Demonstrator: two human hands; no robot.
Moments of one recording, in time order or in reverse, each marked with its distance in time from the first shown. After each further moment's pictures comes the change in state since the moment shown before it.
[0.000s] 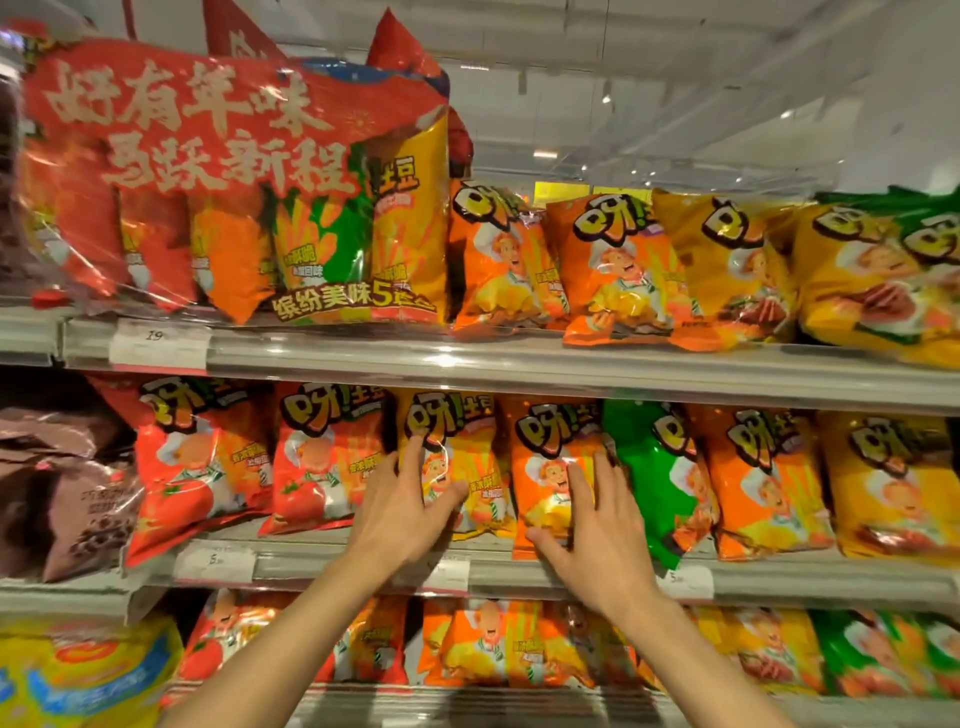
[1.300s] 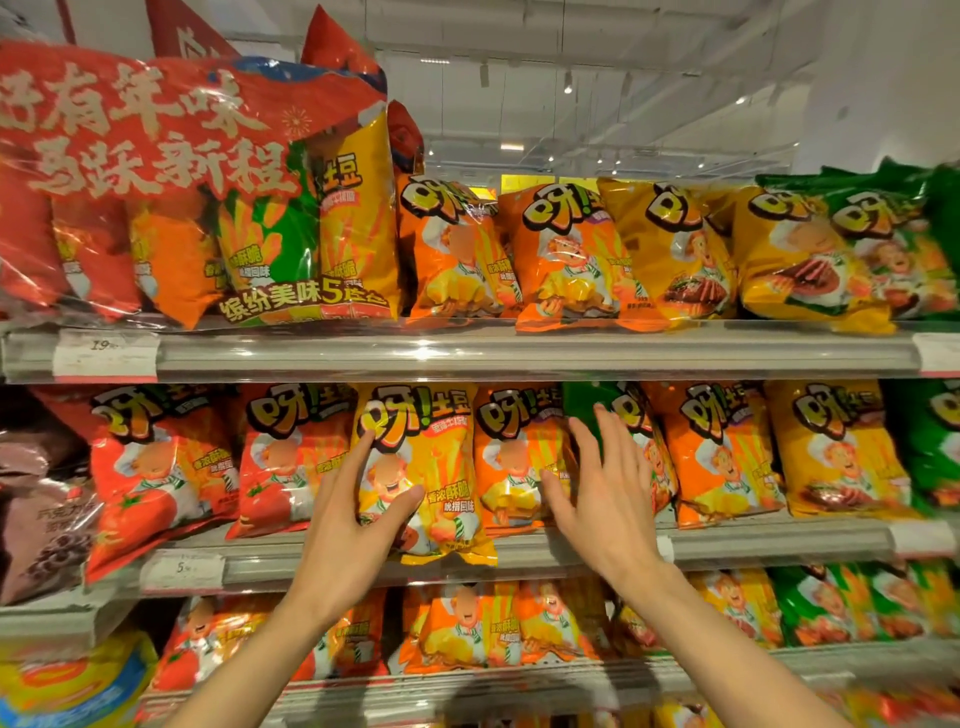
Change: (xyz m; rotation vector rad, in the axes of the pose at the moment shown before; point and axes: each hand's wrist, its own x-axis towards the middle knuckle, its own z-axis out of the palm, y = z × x) left_hand -0.055 0.012 -0.025 -0.493 0.112 0.075; right_hand -0.001 0.022 -0.033 0.022 0.382 -0.027
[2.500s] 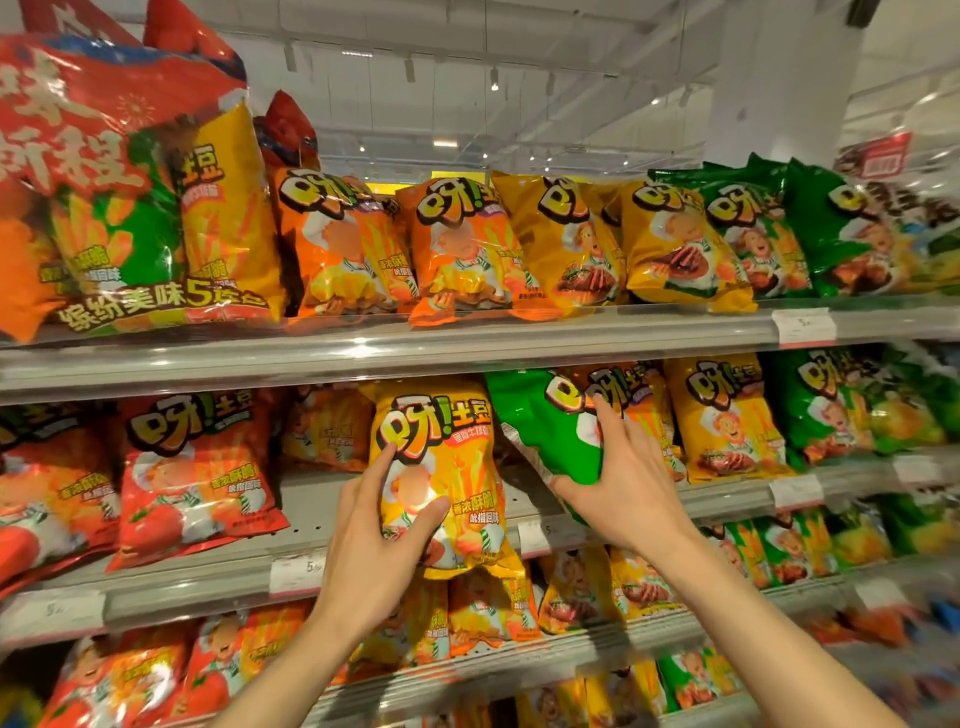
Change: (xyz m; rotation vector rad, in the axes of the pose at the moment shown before) left_hand -0.025 0.043 0.092 -0.018 -0.117 0.047; right_hand -0.003 0.061 -0.105 0.107 -0.304 0.332
